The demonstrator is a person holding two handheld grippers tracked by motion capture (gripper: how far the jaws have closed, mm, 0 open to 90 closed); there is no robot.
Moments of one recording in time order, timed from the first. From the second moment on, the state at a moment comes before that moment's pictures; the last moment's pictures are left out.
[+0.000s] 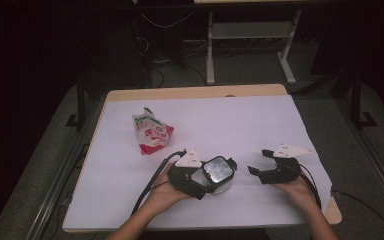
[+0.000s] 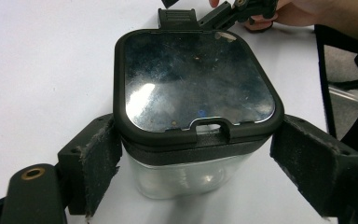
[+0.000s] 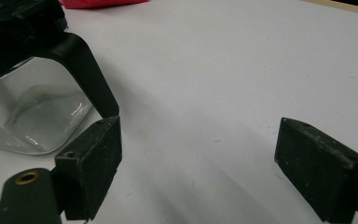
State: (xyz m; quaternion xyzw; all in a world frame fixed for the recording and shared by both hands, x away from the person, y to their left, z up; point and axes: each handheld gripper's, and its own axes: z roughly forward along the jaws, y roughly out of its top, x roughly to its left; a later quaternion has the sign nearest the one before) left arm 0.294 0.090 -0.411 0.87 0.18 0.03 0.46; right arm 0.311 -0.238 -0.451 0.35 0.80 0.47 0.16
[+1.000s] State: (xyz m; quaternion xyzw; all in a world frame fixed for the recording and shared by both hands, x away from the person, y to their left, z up) left arm 0.290 0.090 -0.397 0.86 0.19 0.05 0.47; right arm 0.312 -0.237 -0.452 0.34 0.80 0.47 0.16
